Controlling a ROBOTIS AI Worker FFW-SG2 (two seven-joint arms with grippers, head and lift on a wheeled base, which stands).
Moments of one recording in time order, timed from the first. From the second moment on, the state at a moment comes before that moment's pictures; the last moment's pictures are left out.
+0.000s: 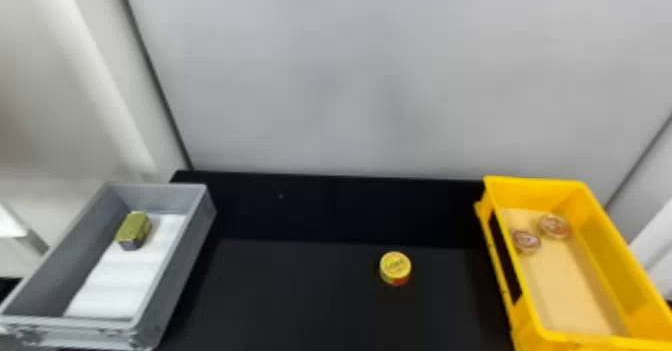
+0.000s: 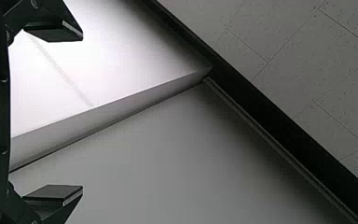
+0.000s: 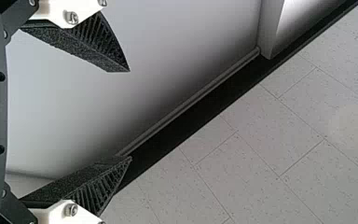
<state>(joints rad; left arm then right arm) -0.36 0.52 0.14 -2.37 -0.27 0.43 0.17 -0.77 -0.55 0.11 -2.11 0.45 0.20 -0.12</state>
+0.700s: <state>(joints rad) -0.36 0.52 0.13 -2.37 -0.27 0.43 0.17 -0.67 -0.46 0.09 -2.09 0.21 0.47 -0.19</state>
